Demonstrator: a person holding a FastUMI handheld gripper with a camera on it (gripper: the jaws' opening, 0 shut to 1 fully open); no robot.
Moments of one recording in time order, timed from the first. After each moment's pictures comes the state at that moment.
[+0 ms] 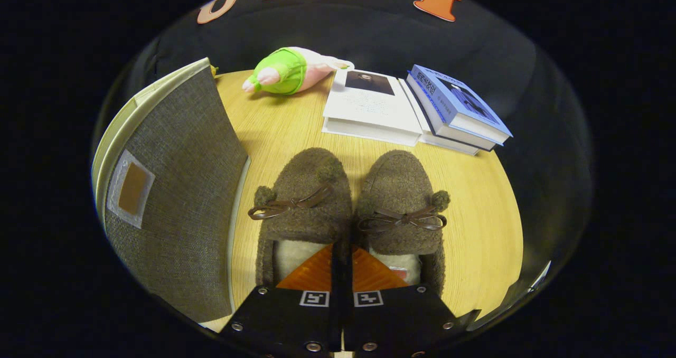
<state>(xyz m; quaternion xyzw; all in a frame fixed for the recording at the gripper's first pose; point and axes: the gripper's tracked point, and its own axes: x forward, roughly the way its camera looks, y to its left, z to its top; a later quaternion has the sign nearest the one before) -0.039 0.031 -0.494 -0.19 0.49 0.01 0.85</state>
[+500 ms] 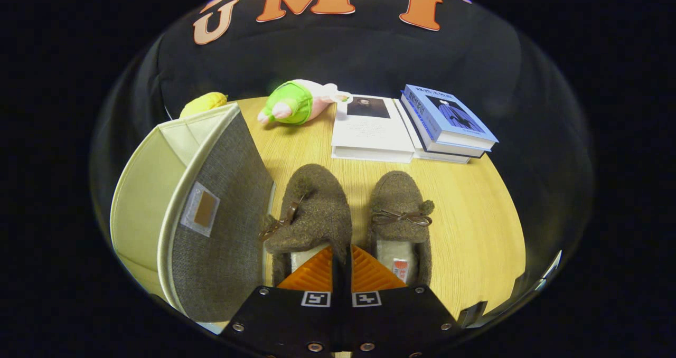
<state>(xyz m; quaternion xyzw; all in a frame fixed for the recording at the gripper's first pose) -0.052 0.056 -0.440 -0.12 0.45 0.01 0.88</state>
